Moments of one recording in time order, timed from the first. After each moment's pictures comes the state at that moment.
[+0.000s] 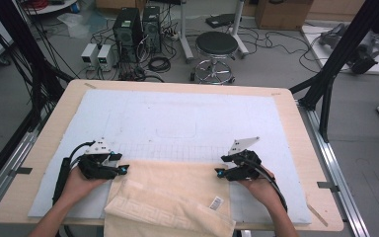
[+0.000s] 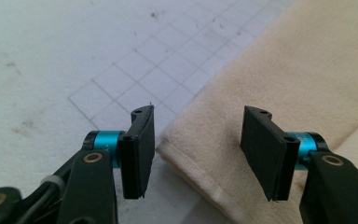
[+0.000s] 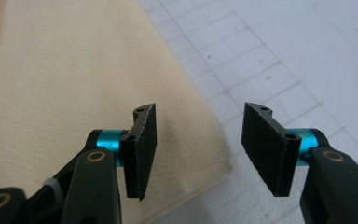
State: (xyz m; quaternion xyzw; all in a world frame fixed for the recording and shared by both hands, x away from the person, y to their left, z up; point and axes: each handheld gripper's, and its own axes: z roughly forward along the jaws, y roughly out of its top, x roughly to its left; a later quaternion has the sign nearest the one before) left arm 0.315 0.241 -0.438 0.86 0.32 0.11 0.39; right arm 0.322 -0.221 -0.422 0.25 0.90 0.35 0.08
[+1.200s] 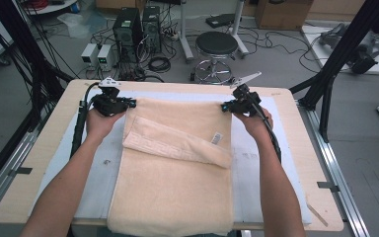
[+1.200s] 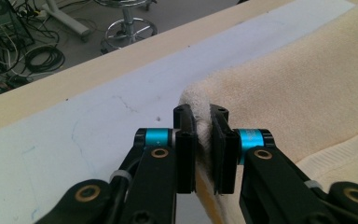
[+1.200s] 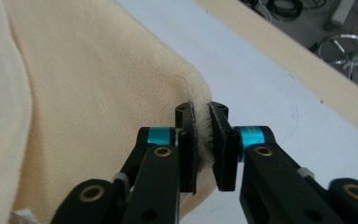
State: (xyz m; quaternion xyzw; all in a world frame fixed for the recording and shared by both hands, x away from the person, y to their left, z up) left arm 0.454 0.214 -0.352 0.79 0.40 0.20 0.42; right arm 0.471 -0.223 -0.335 0.33 0.86 0.35 0.15
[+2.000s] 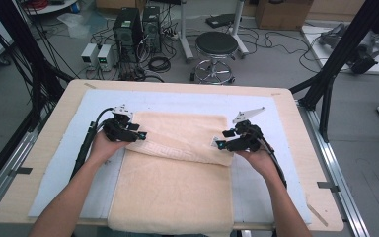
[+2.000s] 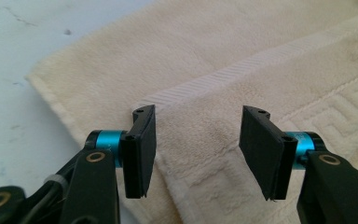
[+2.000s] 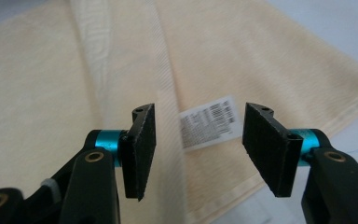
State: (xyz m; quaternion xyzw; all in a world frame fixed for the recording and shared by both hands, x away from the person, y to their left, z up) left arm 0.421 0.194 -0.417 0.85 0.35 0.10 0.38; right arm 0.386 -0.230 -0.389 0.29 0.87 0.40 0.06
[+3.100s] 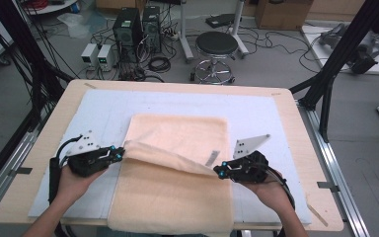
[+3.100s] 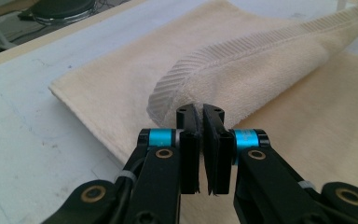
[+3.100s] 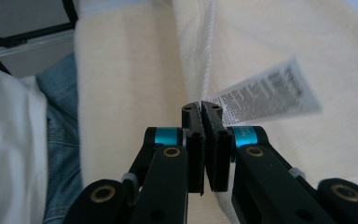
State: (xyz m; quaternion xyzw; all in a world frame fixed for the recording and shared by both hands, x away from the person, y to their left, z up) left arm 0.275 0.241 -0.378 0.81 0.28 0.18 0.48; right arm 0.278 -0.214 -0.352 0.16 0.89 0.42 0.04
